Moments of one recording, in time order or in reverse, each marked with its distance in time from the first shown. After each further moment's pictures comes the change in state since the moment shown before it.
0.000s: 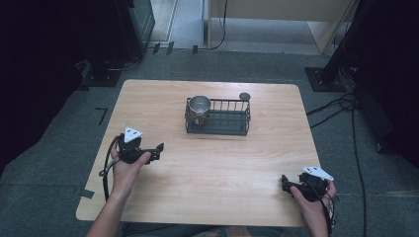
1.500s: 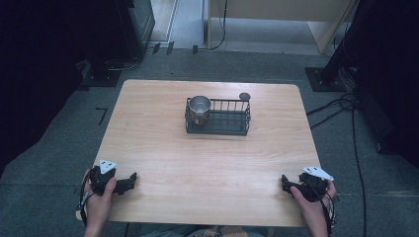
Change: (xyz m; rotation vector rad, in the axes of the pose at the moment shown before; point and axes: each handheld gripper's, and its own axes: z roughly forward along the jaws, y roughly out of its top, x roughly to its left) left arm 0.046 -0.094 -0.036 0.157 0.166 -0.027; right arm 0.000 0.000 0.000 0.000 -0.002 -0.001
